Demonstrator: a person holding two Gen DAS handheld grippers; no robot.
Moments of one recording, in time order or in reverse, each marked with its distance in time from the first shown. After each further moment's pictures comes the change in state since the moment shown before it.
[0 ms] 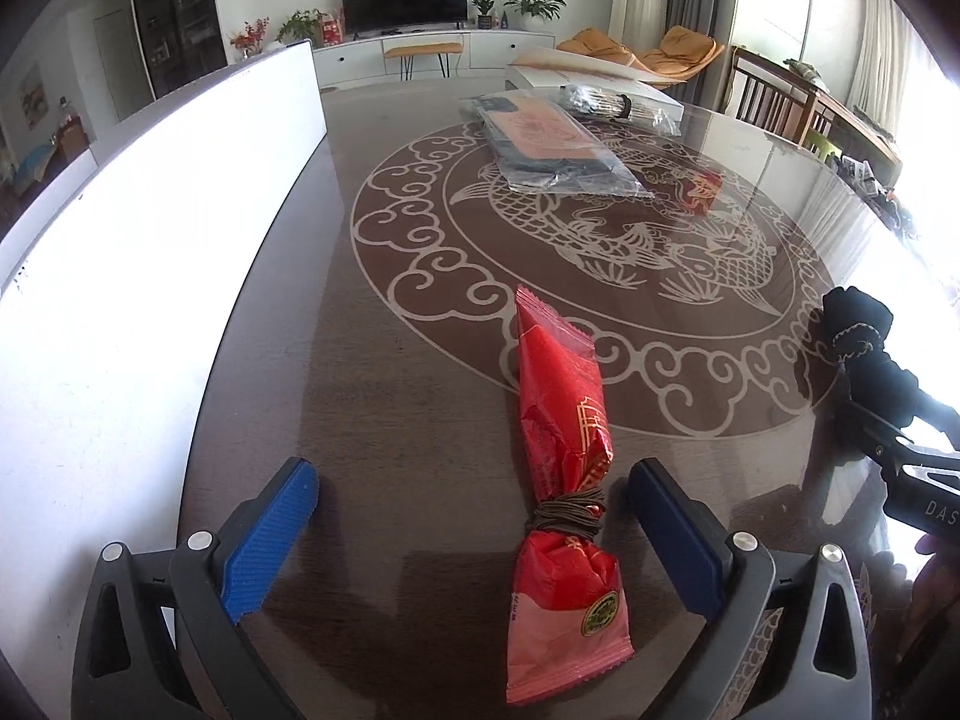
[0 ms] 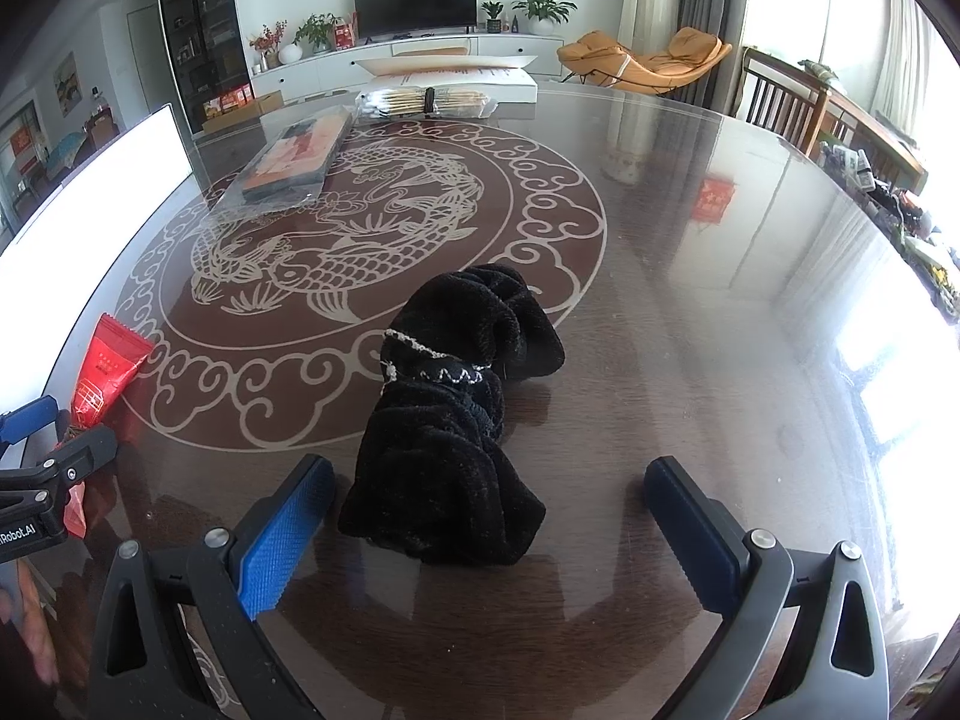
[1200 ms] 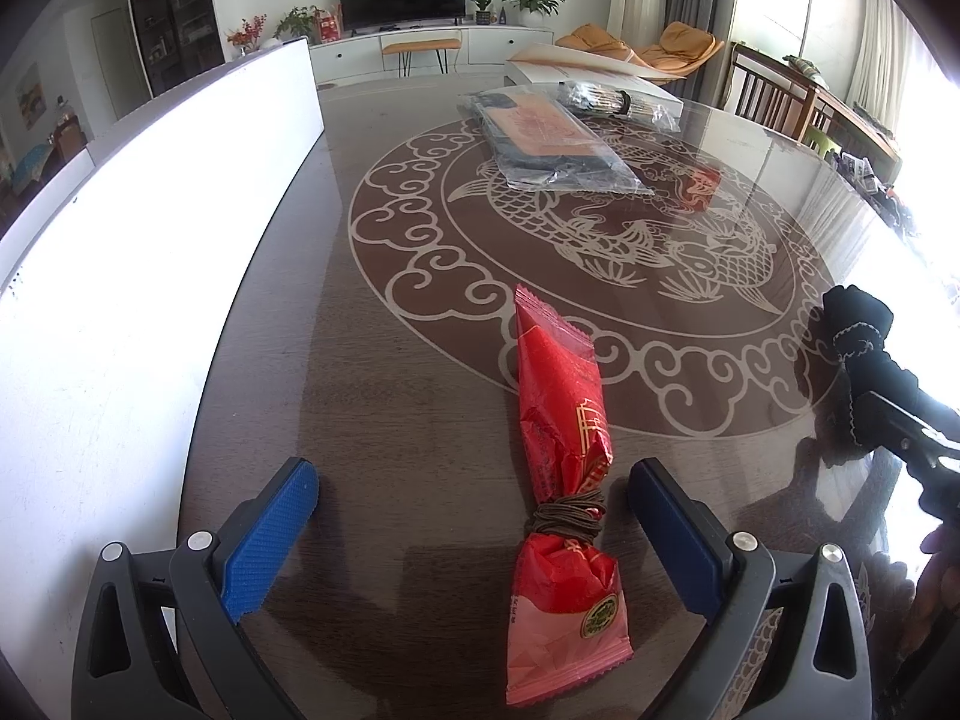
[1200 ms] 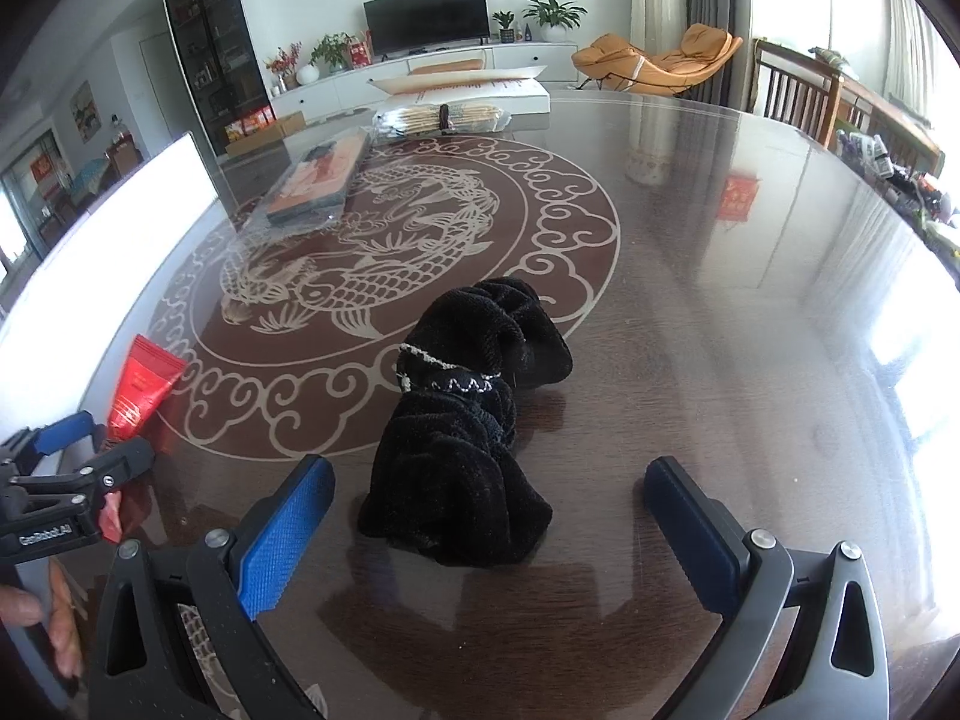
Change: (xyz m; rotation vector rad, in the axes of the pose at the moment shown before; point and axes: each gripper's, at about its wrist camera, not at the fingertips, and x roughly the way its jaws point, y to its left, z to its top) left arm 0.003 0.000 0.004 0.013 0.025 -0.009; right arm -0.007 -0.017 0.000 0.064 -0.039 0.158
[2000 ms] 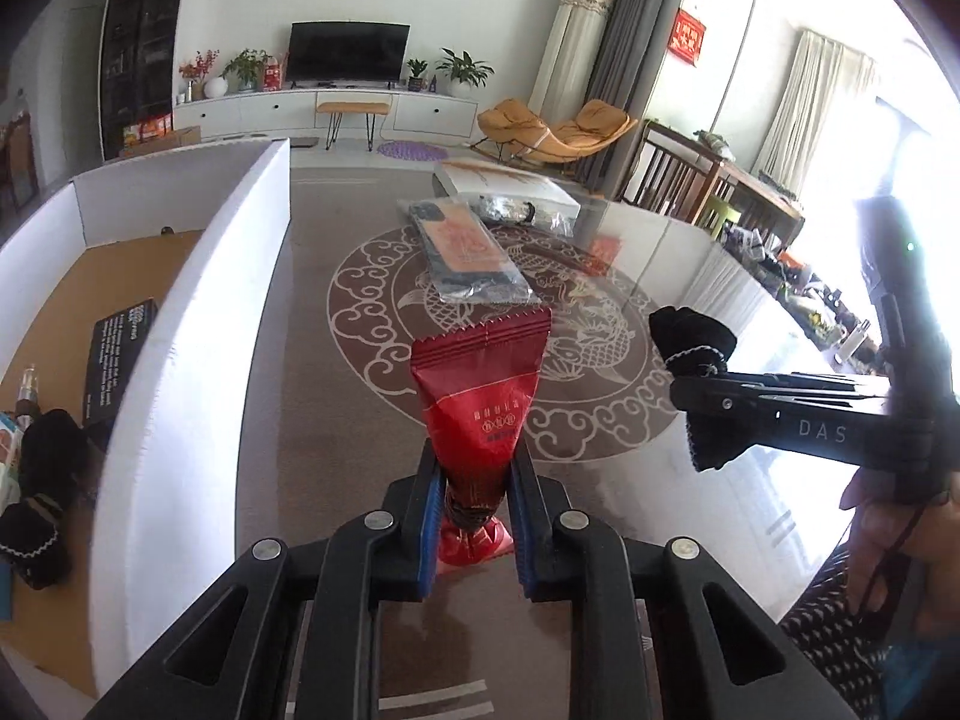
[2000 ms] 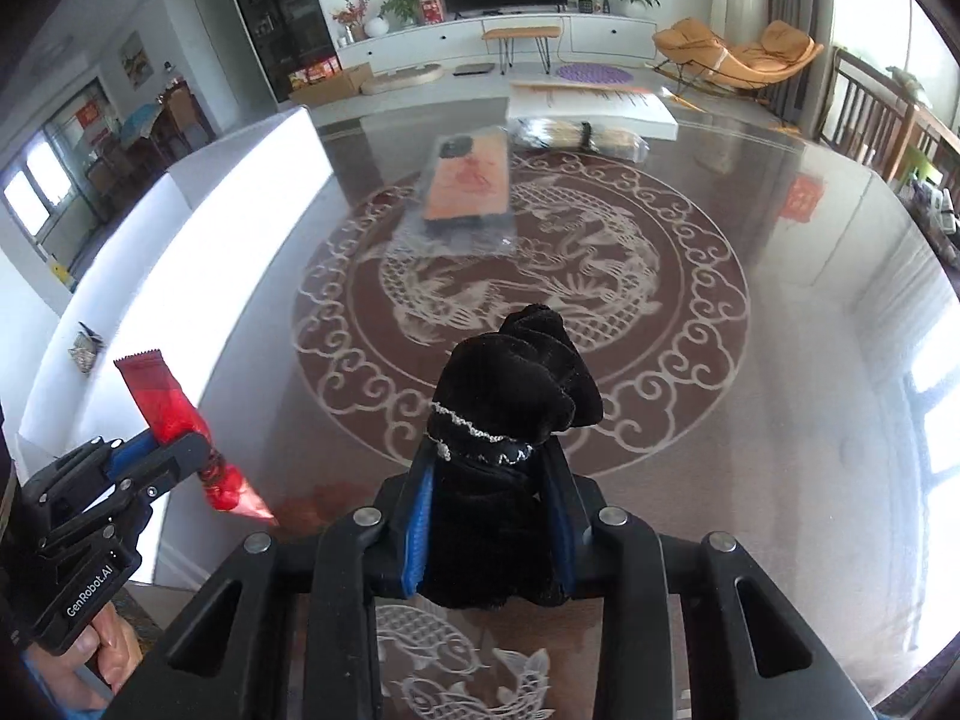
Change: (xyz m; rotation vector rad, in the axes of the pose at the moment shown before) left arm -0.113 0.048 -0.002 -0.047 -0.205 -0.291; right arm -0.048 0.111 0.046 -0.140 0.115 0.090
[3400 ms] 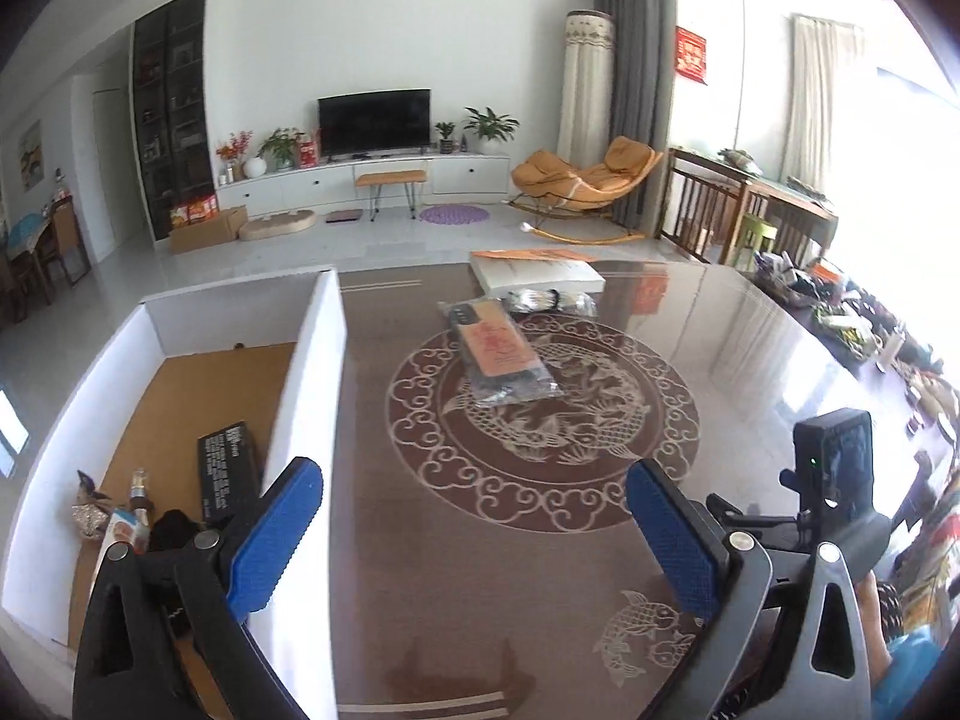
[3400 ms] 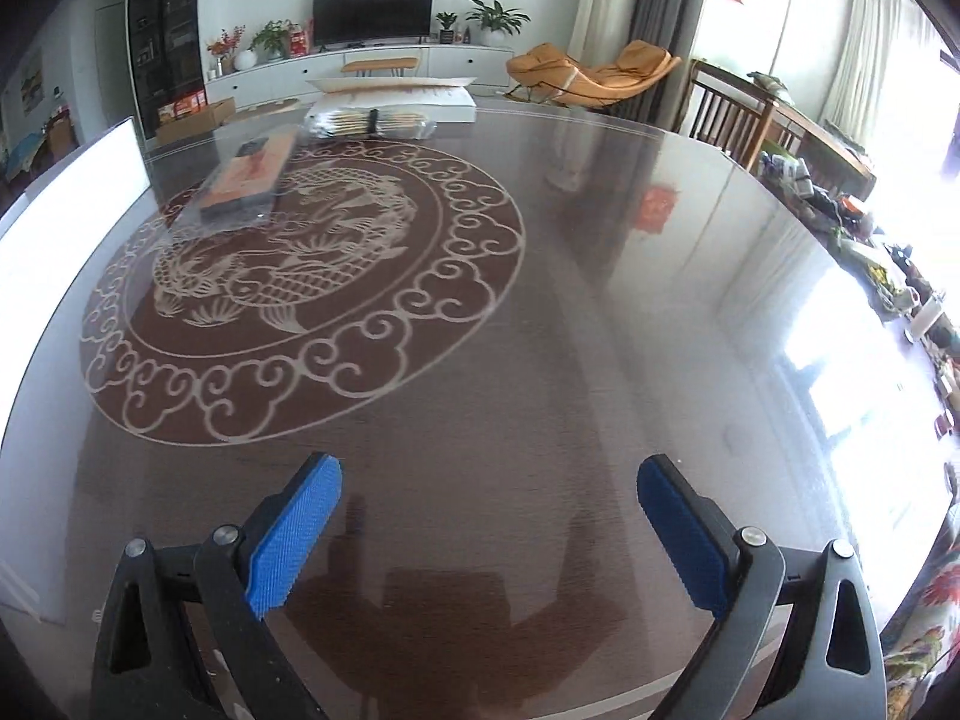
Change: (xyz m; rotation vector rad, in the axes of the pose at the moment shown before) left arm -0.040 -0.065 0.035 0.157 -0.084 0.178; right arm 0.027 -0.107 -0.060 0.125 -0.079 -0.413
